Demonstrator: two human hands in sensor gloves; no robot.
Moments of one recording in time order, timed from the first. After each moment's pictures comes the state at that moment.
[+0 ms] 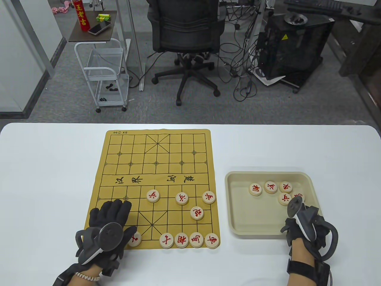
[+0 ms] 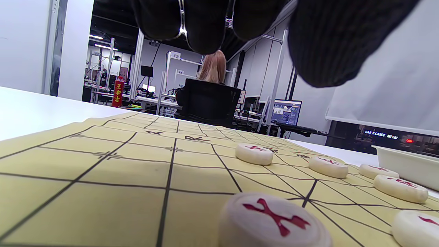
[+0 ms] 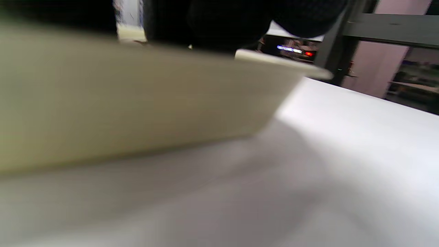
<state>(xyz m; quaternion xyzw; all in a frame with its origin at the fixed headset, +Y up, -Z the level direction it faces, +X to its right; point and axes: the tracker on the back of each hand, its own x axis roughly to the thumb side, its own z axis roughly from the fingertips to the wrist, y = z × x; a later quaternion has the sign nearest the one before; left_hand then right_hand) -0.263 -0.743 -0.253 0.05 -0.08 0.09 0.99 0.295 -0.757 -0.302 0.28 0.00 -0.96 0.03</state>
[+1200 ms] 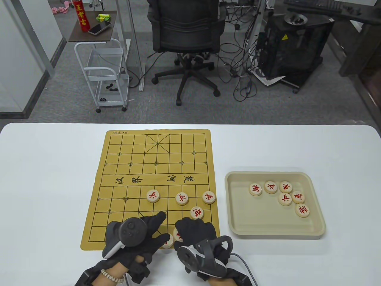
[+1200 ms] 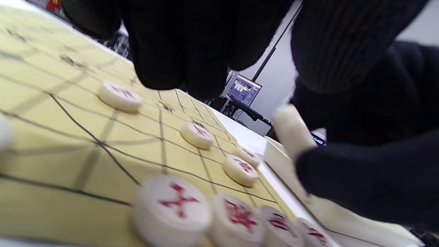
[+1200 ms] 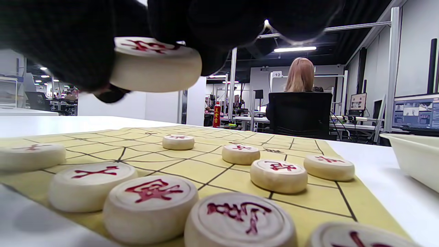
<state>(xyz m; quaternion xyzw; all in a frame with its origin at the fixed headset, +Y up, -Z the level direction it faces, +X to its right) -0.176 -0.735 -0.257 -0.06 -0.16 0.27 0.95 0.007 -0.734 -0.217 -0.21 0.16 -0.96 -0.05</state>
